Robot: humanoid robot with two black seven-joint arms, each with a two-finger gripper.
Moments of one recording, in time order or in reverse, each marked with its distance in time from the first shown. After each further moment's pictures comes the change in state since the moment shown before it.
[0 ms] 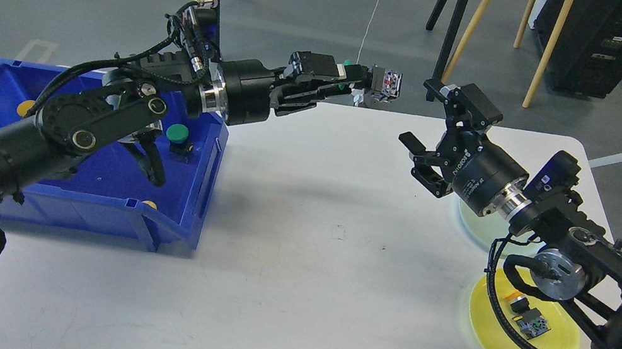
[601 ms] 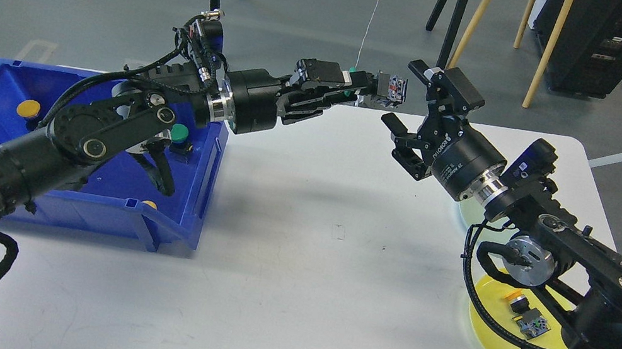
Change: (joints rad) left arm 0.021 -0.034 -0.022 0.023 -0.004 0.000 0.000; right arm 0.038 0.094 -0.005 -0.066 -0.005 -0.009 0.058
